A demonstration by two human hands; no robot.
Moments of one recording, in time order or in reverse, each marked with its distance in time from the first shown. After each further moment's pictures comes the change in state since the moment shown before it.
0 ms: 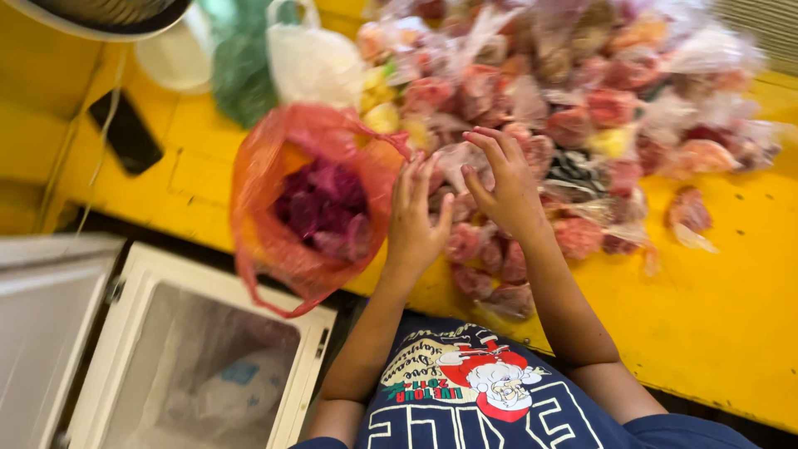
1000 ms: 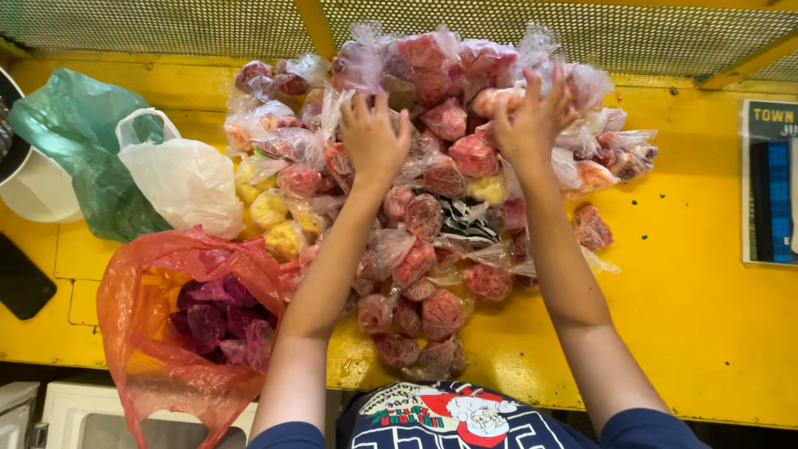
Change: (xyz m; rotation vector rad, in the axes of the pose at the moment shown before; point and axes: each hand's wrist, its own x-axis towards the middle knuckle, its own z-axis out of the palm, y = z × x) left_hand 0.228 -0.050 0.260 0.471 -0.164 0.067; right_hand 0.040 0.323 -0.119 -0.628 0.342 0.479
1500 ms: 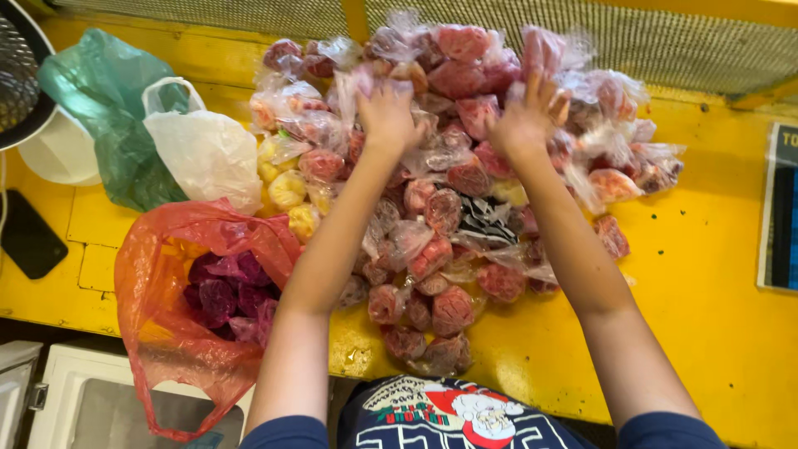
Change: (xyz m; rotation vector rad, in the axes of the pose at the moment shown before) left_hand 0.029 -0.028 -0.010 0.410 -0.404 0.037; right_hand 0.018 -0.042 0.032 -0.370 -0.392 -0.062
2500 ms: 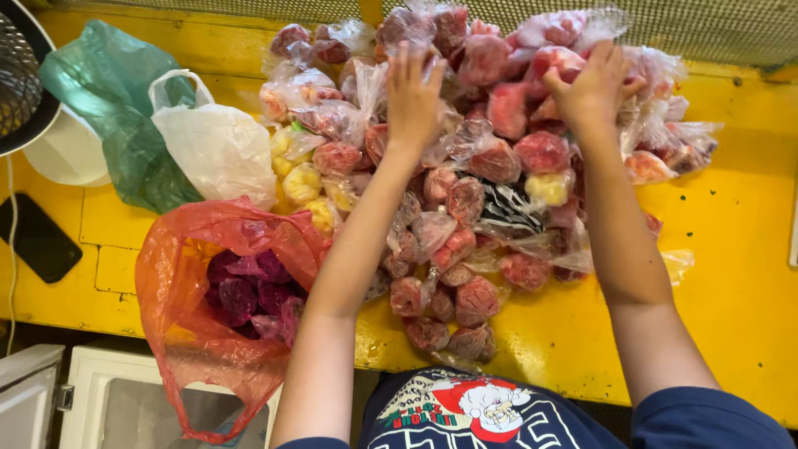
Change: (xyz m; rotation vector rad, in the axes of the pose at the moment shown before) left_hand 0.011 -0.002 0.051 -0.170 0.553 0.213; right_hand 0.011 0.054 -0.006 0.280 0.089 0.243
